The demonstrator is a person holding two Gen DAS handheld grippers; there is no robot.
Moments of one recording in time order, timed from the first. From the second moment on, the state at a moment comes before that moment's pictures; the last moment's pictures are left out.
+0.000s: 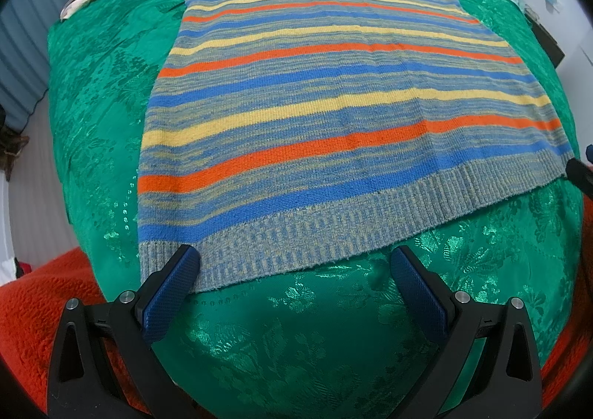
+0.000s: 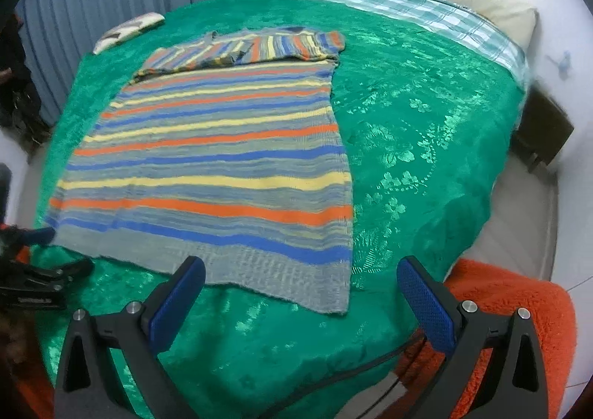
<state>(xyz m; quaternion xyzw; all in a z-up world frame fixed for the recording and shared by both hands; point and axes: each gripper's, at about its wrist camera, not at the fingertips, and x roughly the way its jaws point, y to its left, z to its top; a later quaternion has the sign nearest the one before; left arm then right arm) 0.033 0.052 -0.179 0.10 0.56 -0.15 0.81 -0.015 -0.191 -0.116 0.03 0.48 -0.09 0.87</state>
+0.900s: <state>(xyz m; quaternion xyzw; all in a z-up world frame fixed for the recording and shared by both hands) 0.070 0.147 -0.138 -0.03 0.56 -0.12 0.82 -0.019 -0.297 -0.060 0.15 0.45 -0.08 0.88</state>
